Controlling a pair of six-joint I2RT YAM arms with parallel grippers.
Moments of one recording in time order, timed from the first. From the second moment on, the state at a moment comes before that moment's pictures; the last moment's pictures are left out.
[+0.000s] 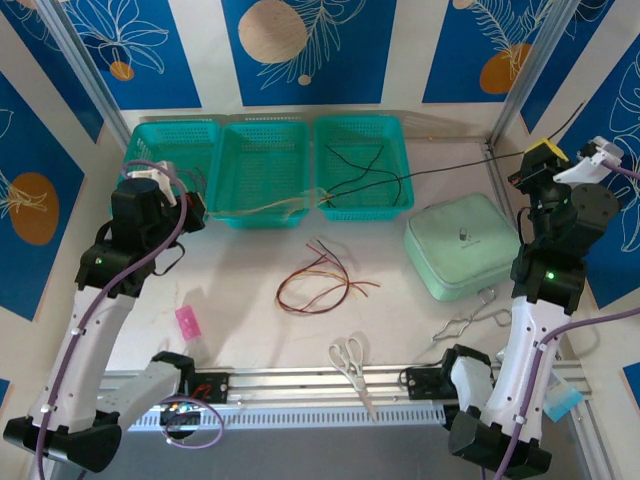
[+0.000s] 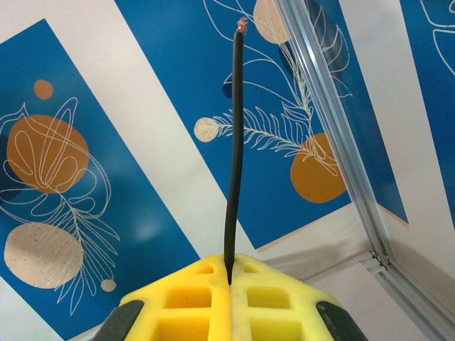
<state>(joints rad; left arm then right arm) -0.24 0.94 1.22 -0.77 -0.01 -0.47 -0.41 0.83 1.18 -0.23 -0.24 0.50</state>
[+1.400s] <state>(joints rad) -0.24 1.56 1.76 -0.30 0.08 -0.49 -0.36 0.87 1.21 -0.23 -0.40 0.56</state>
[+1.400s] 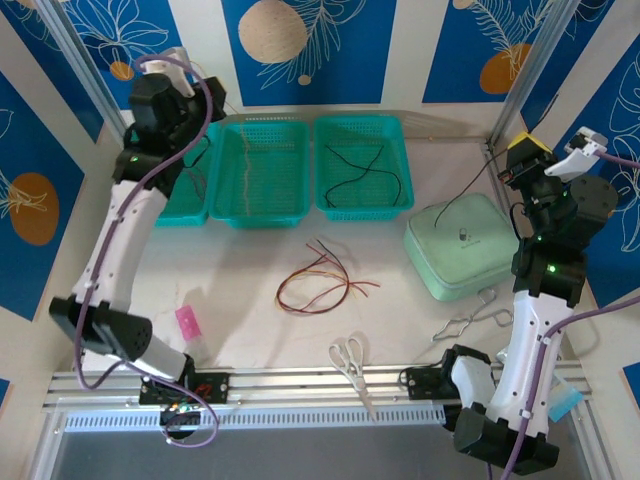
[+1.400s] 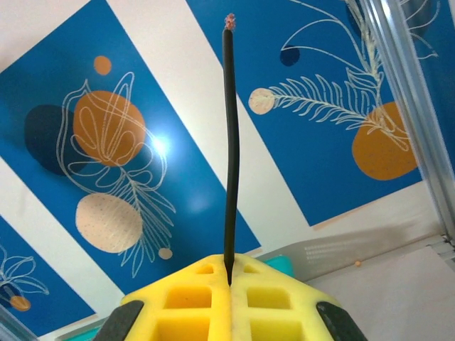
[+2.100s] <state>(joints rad) -0.29 2.18 1.89 -0.45 0.10 -0.52 -0.10 0.93 1.38 -0.33 -0.46 0.50</state>
